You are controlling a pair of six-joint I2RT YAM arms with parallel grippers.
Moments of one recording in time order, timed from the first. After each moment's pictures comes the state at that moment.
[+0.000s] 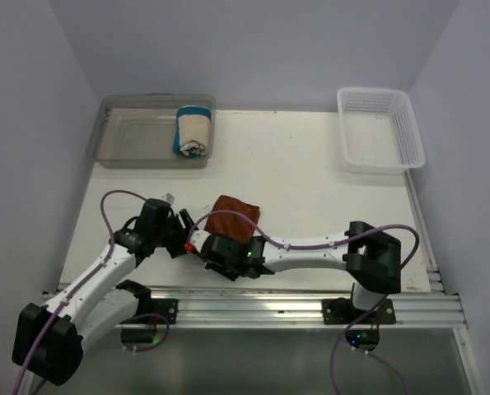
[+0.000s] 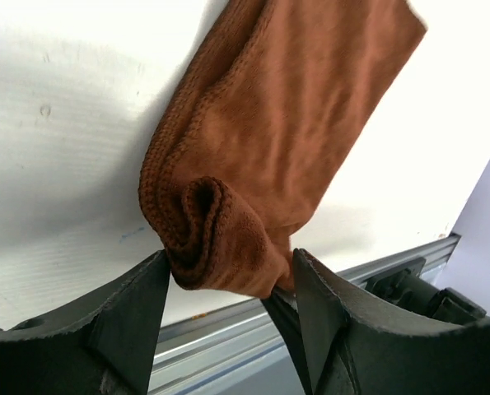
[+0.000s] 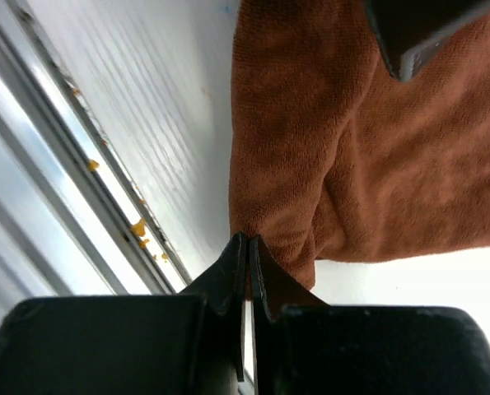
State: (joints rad) left arm -0.38 0.91 0.47 -0.50 0.28 -0.91; right arm 1.35 1.75 1.13 -0.41 0.24 0.14
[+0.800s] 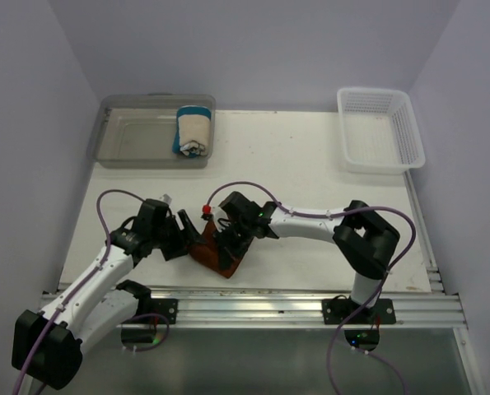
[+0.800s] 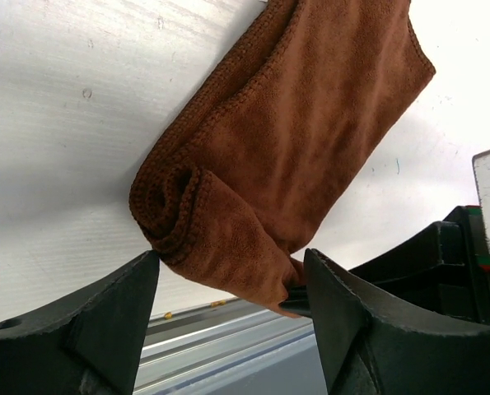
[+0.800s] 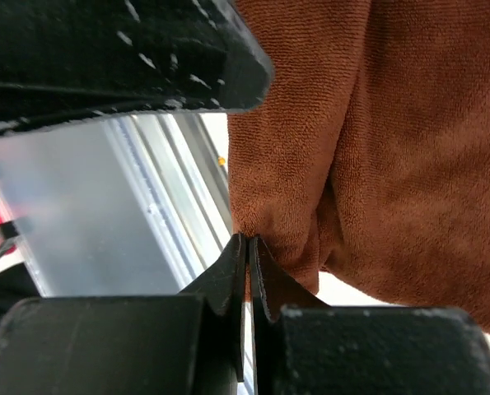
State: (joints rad) left arm -0.38 0.86 0.51 -0.62 0.23 -0.88; right arm 1.01 1.81 1.13 -0.33 -0.56 0.32
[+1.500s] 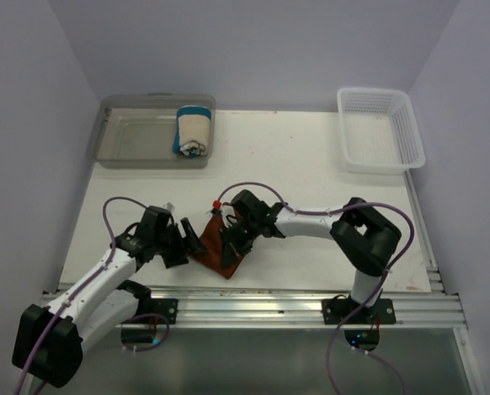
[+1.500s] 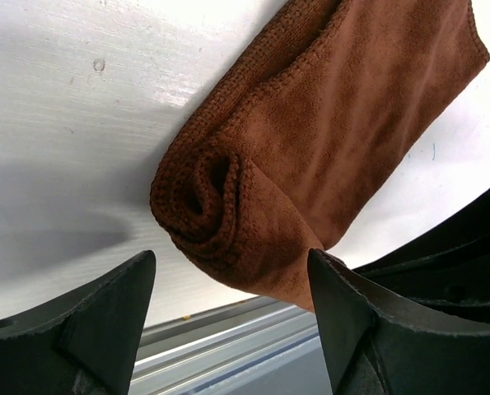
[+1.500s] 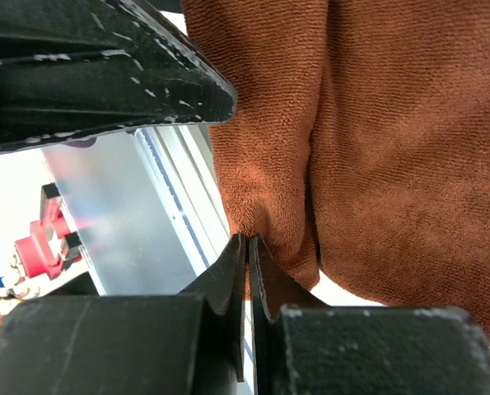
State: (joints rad) left arm -0.38 0.87 0.42 -0.56 0.27 -0.86; right arm 0.94 1.81 1.04 -0.18 -0.68 0.46
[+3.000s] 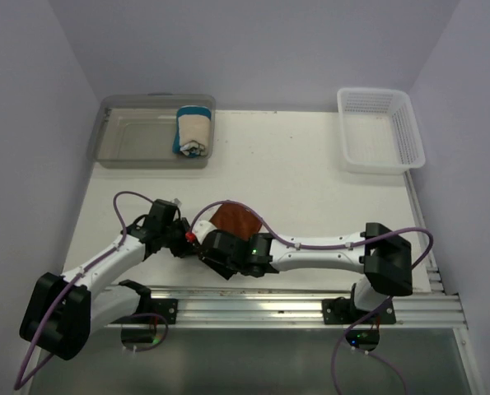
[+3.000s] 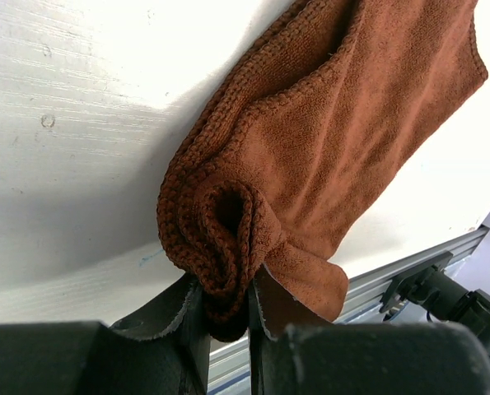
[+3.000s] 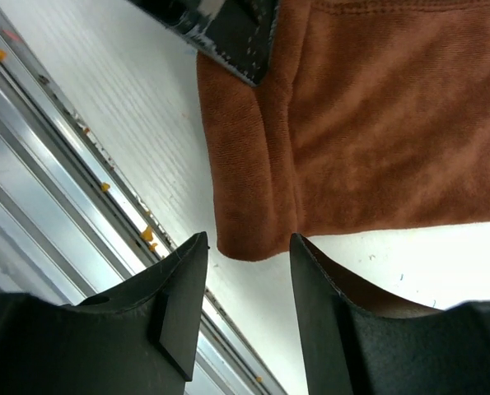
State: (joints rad) left arm -0.38 1.07 0.44 -0.40 0.32 -0.88; right arm 1.33 1.65 1.17 -0.46 0.29 0.25
